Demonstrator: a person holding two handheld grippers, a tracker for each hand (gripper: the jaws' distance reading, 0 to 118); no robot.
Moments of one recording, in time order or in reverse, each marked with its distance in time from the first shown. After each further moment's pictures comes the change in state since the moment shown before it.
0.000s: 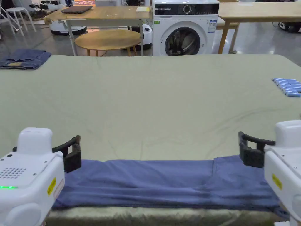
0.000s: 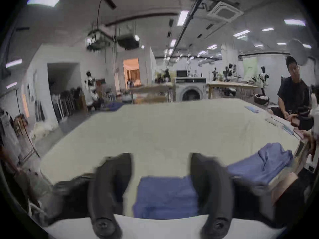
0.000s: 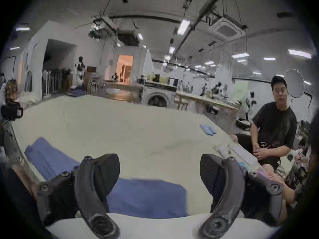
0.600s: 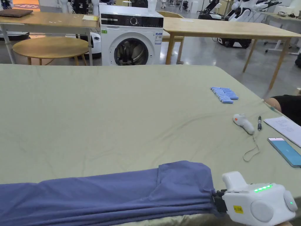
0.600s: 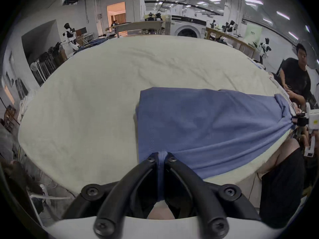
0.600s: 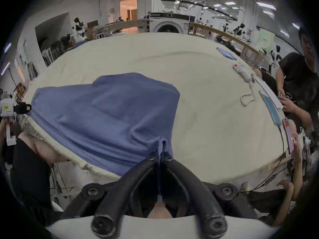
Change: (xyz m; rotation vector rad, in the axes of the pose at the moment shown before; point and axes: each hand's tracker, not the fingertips) left arm -0.066 -0.107 -0.062 -0.600 -0.155 0.059; right arm 0.127 -0.139 -0.065 -0.637 0.181 -0.039
